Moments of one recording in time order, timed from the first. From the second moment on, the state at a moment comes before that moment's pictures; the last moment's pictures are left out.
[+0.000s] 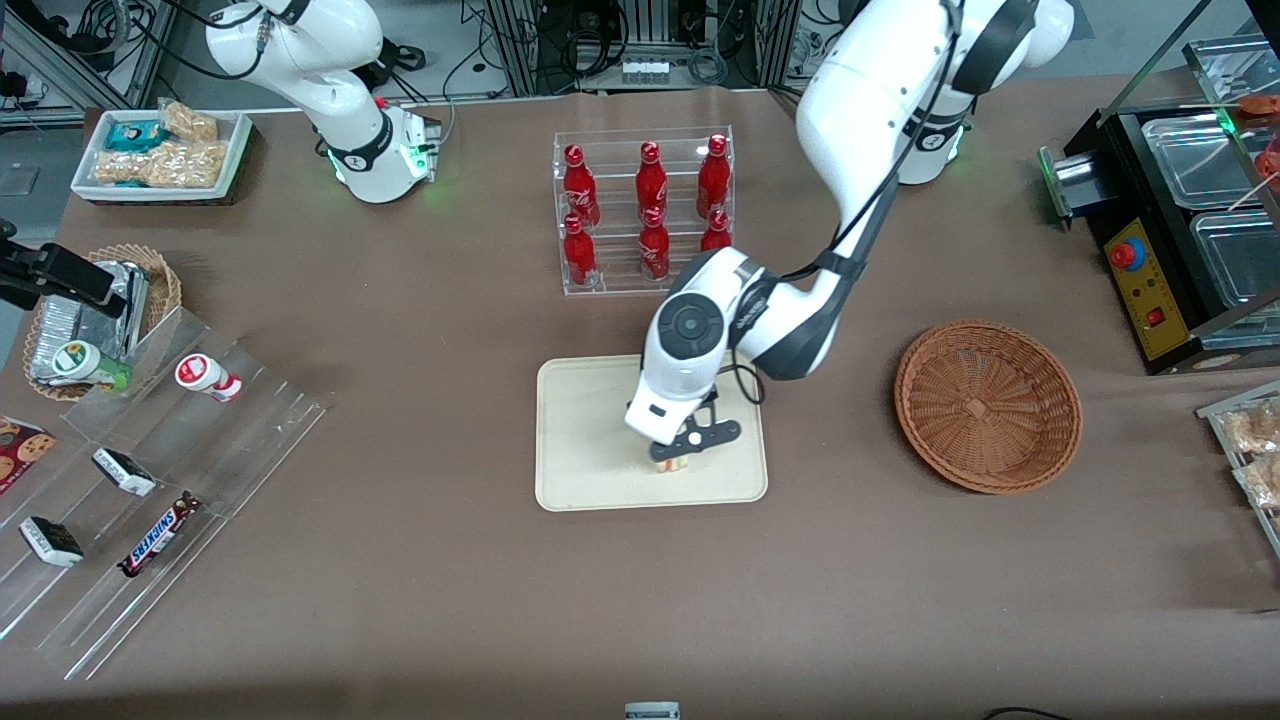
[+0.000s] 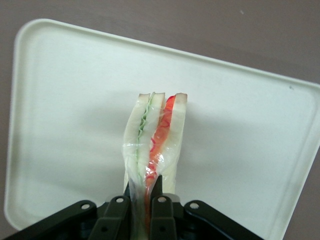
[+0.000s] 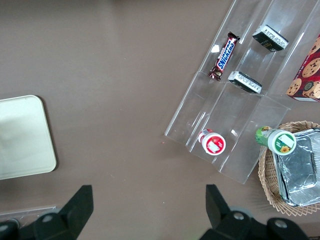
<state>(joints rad) -0.70 0.81 -0.02 -1.30 -0.07 2.12 -0.90</state>
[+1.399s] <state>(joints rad) -0.70 0.63 0.01 -1.20 -0.07 1.83 -0.88</state>
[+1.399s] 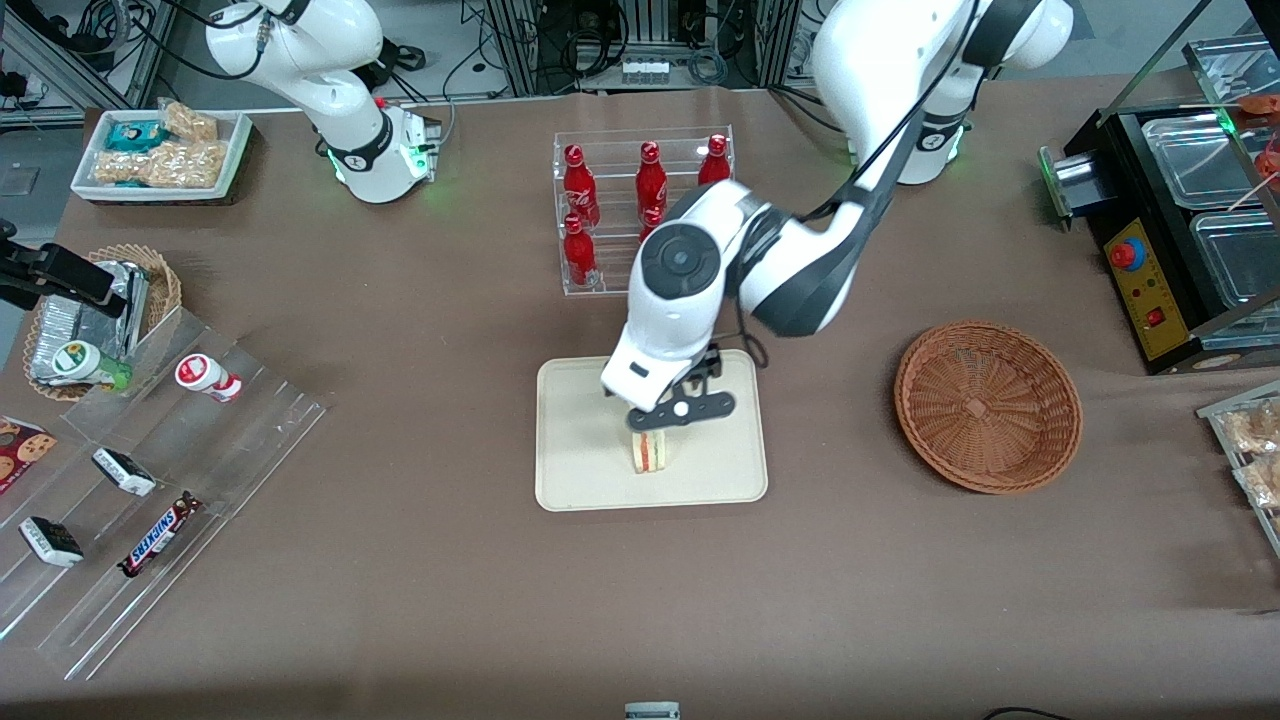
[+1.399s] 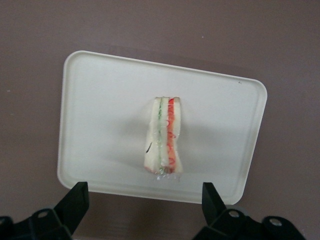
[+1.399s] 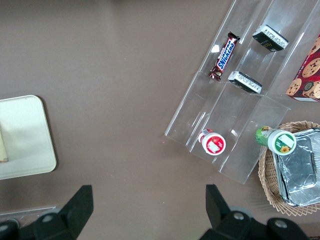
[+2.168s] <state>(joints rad) -0.35 0.24 0.03 -1.65 -0.06 1.82 -0.51</state>
